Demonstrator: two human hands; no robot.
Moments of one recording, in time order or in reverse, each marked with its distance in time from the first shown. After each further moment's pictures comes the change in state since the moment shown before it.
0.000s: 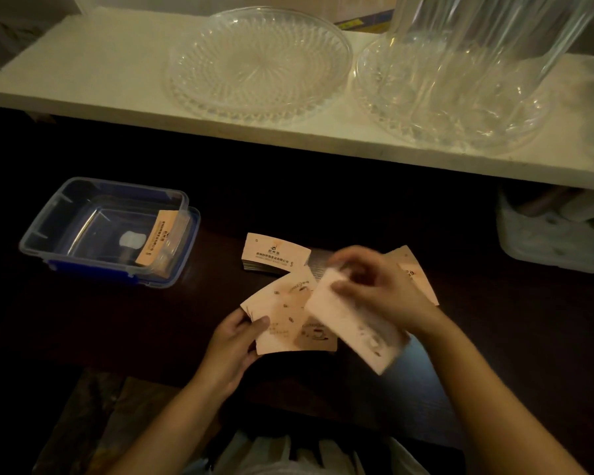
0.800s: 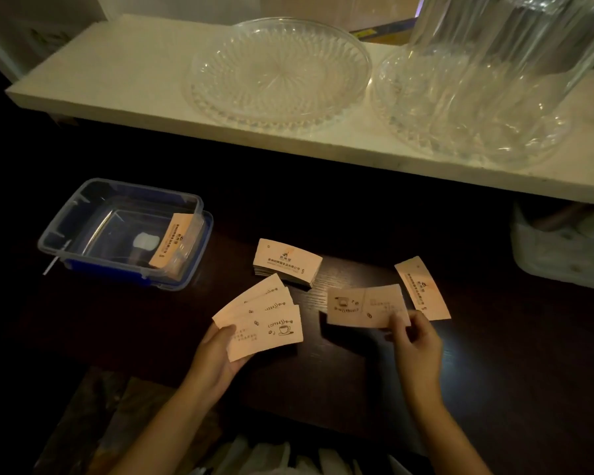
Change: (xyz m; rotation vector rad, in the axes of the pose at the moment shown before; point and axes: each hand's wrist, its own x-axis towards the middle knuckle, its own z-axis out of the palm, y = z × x) left_hand 0.014 -0.005 -0.037 -0.227 0.162 -0.034; right_hand -0.046 0.076 0.048 0.114 0.778 0.285
